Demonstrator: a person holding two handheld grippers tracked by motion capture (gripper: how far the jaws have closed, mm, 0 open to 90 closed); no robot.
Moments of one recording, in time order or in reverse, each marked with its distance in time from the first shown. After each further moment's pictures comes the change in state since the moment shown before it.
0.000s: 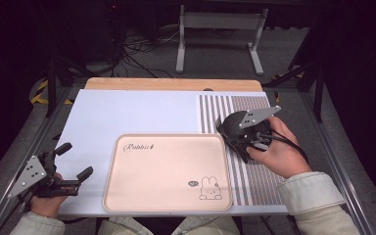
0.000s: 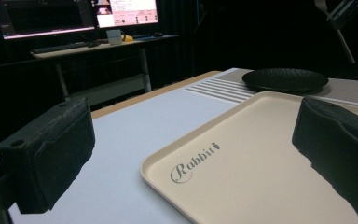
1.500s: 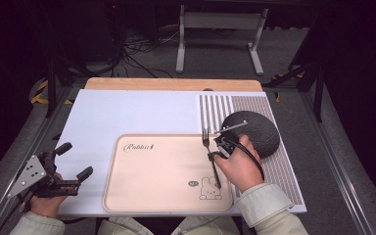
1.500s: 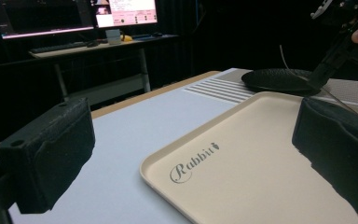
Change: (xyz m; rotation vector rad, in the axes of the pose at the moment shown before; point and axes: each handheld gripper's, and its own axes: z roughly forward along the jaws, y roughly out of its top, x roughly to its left) left arm 0.001 0.000 0.000 -0.001 -0.005 -0.004; right arm 0.033 -0.013 0.094 0.186 -0.066 0.580
